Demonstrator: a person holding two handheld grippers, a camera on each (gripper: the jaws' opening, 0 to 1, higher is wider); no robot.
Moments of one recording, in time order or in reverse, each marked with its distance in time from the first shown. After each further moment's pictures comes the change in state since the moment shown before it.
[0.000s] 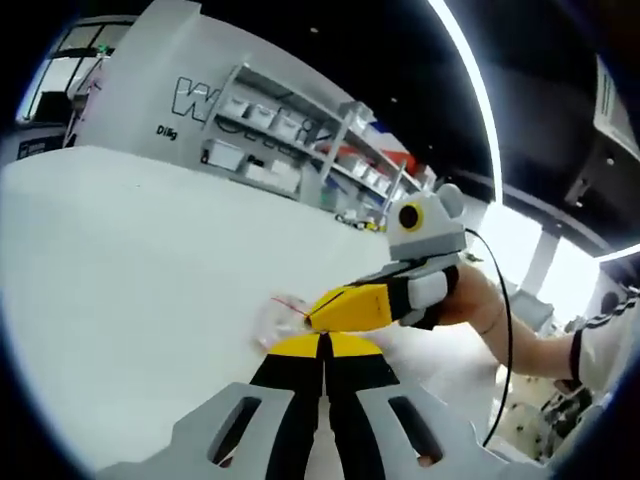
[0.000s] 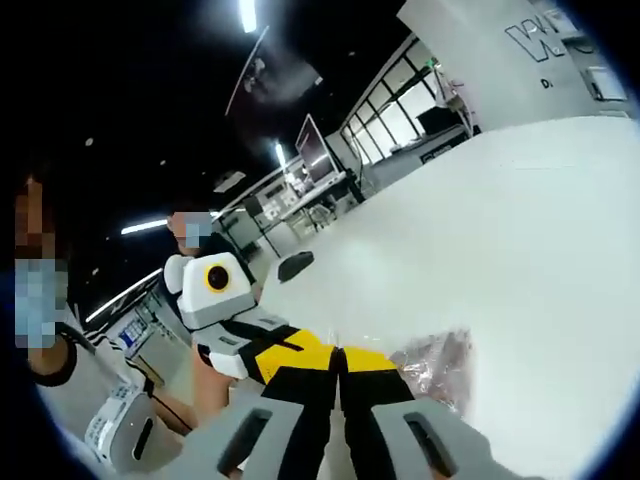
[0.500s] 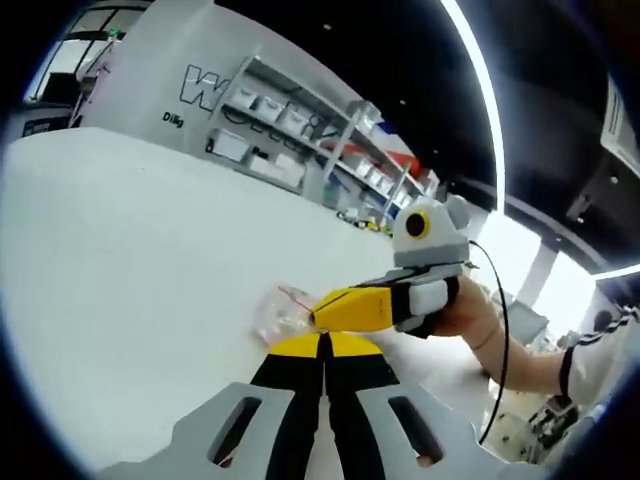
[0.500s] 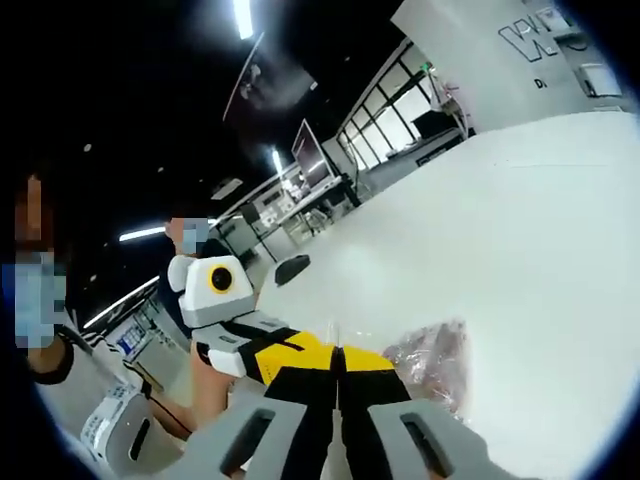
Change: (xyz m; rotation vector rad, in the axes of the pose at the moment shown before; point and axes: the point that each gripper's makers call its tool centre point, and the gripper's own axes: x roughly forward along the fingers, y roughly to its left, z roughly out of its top) left arm 0.001 0.004 -0.006 -0.075 0.015 -0.001; right arm -0.001 -0.004 -0.006 0.008 -0.029 -0.017
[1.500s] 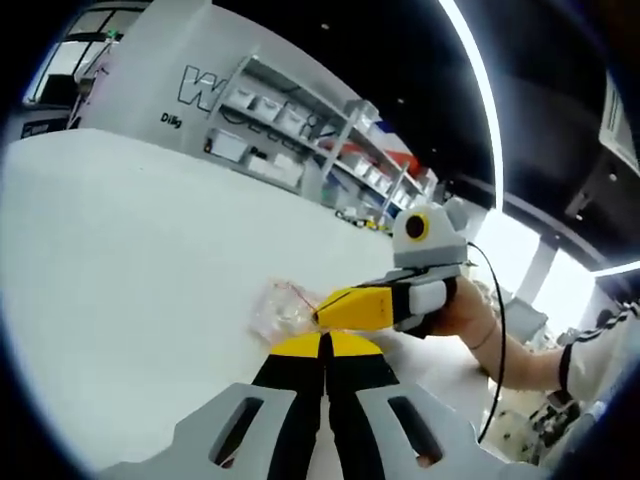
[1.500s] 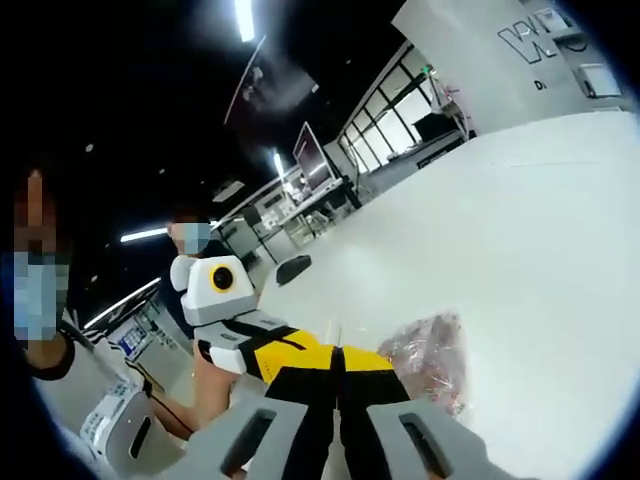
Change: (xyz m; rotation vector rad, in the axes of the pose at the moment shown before) left arm -0.005 -0.007 -0.003 0.018 -0.002 -0.011; right arm -0.006 0.001 -0.004 0.000 -0.014 0.010
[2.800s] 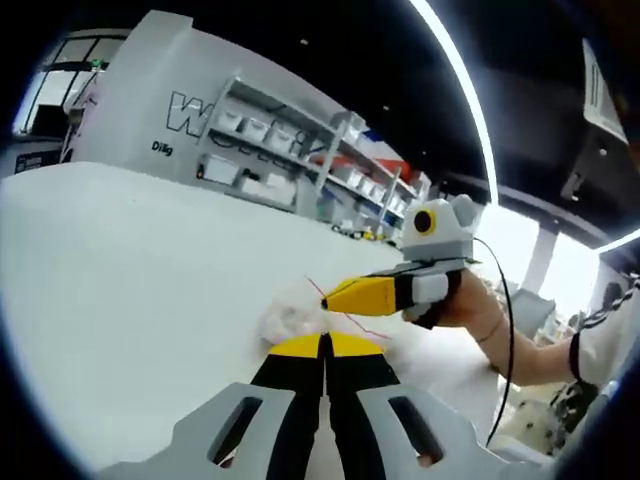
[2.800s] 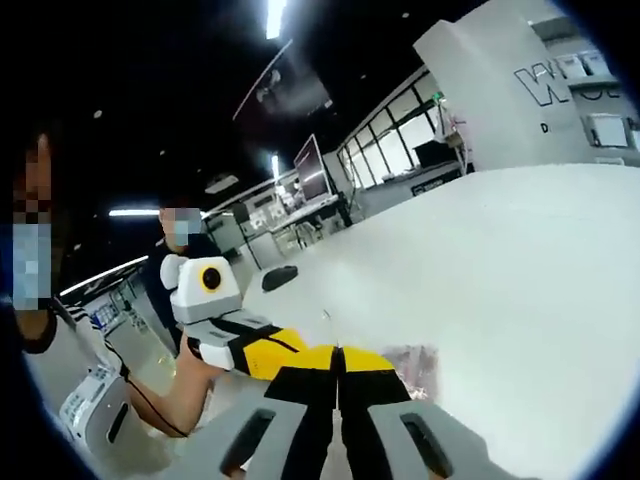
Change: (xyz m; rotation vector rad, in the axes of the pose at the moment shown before) left arm -0.002 -0.005 0.014 0.106 -0.066 0.003; right arm -0.018 -0.002 0.020 -0.155 -0.046 -0.087
